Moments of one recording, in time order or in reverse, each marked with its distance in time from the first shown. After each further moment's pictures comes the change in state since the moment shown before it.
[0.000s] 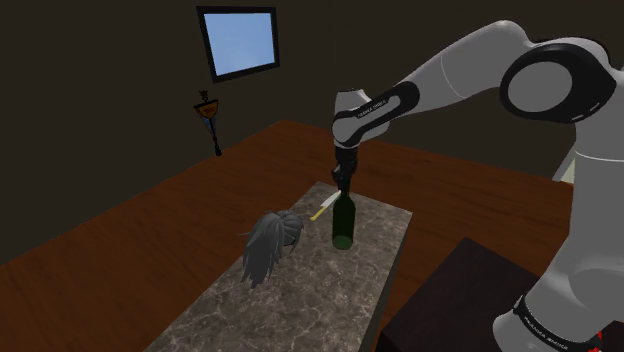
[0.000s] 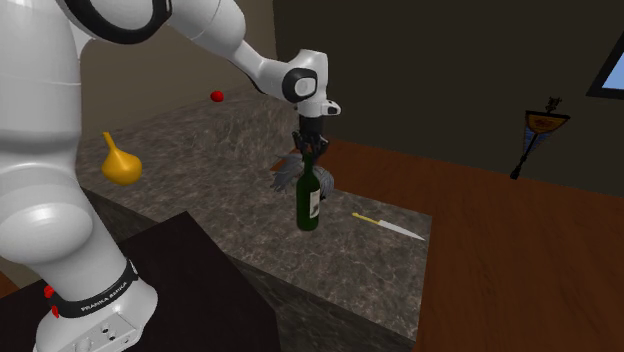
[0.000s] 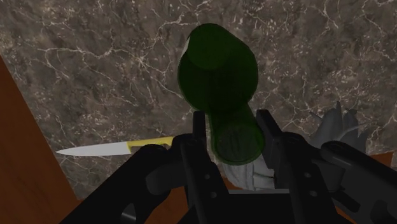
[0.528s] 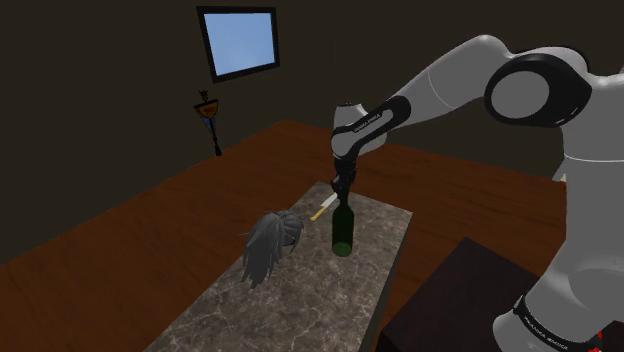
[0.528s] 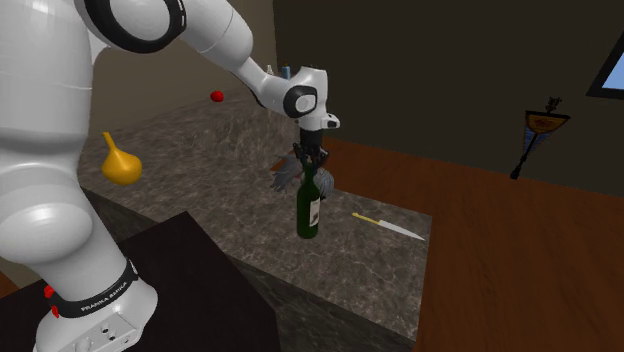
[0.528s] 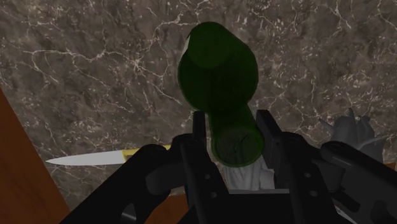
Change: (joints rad) arm -0.002 0.069 0.003 -0.018 0.007 0.087 -0.005
